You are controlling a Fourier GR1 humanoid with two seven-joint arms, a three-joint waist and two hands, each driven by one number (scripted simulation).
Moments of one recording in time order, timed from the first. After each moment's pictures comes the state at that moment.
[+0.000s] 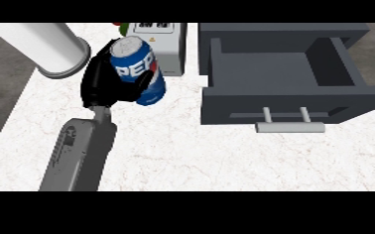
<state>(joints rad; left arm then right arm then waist) -0.46 0.01 0.04 -1.40 0.26 0.17 0.07 0.47 -0.01 -0.73 -2.31 -0.59 0.48 0.27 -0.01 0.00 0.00</state>
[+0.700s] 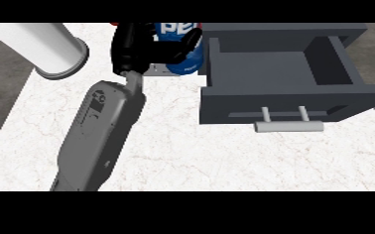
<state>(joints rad) -0.77 0.00 -0.07 -1.30 0.23 0.40 0.19 0.46 -0.01 -0.71 -2.29 -0.57 0.48 0.25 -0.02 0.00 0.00</state>
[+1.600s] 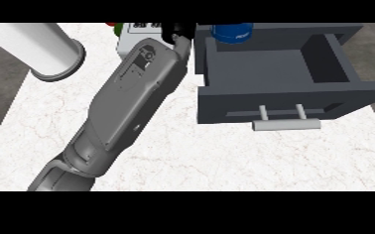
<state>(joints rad) -1.16 0.00 -0.19 -0.91 0.40 0.59 0.09 0.43 -0.02 -0.69 -2.29 -0.56 0.47 0.26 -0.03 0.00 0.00</state>
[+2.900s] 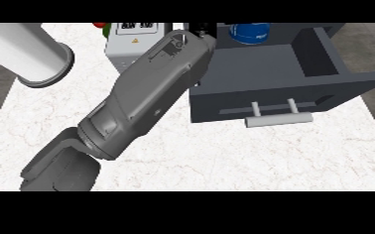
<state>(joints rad) -1.40 0.00 -0.47 -0.51 0.79 0.69 -0.07 0.37 -0.03 -0.65 -2.30 -0.55 0.45 0.30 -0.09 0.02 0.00</state>
